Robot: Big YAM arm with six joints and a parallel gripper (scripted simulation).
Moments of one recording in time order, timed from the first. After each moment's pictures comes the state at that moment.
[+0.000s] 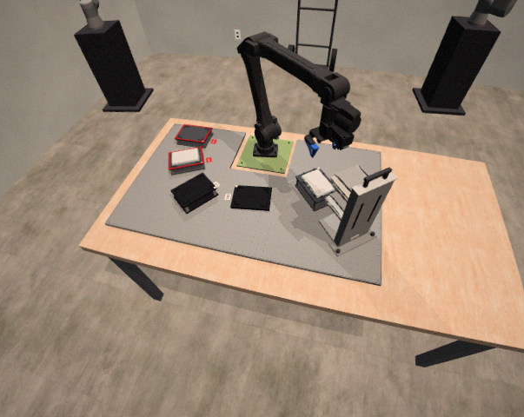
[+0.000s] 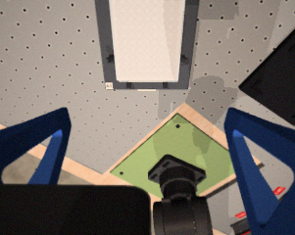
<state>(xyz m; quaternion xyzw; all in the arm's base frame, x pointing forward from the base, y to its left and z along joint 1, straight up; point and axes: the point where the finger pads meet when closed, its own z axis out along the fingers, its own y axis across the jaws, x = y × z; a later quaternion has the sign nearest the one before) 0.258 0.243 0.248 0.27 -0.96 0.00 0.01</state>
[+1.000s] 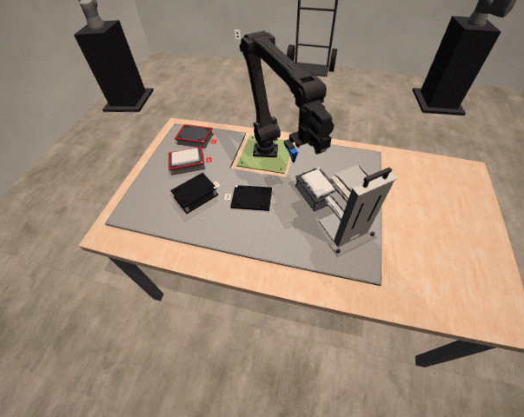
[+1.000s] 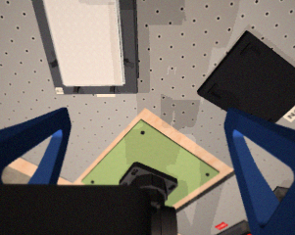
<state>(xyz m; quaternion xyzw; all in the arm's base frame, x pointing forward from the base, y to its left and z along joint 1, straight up) 0.293 0.176 0.250 0.27 -0.96 -0.01 -0.02</state>
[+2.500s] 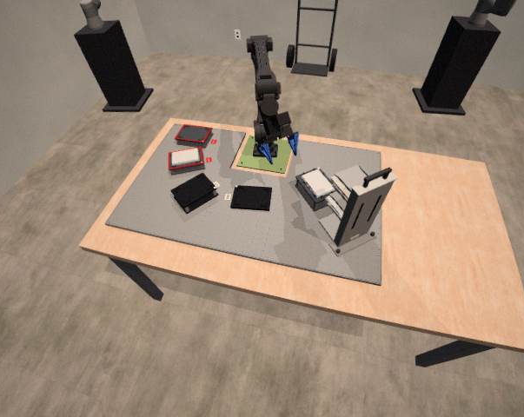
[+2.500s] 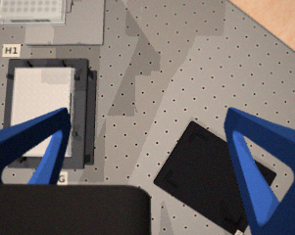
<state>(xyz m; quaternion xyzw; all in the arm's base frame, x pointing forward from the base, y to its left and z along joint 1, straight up) 0.312 0.099 0.254 0.26 -0.90 -0.10 -0.35</state>
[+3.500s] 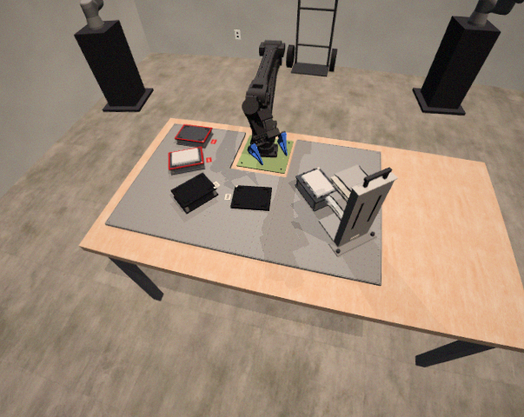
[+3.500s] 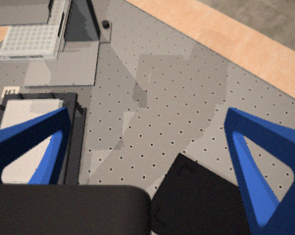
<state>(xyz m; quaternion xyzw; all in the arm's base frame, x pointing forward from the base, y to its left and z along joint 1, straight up) 0.312 0.066 0.250 0.23 -0.84 -0.15 -0.48</state>
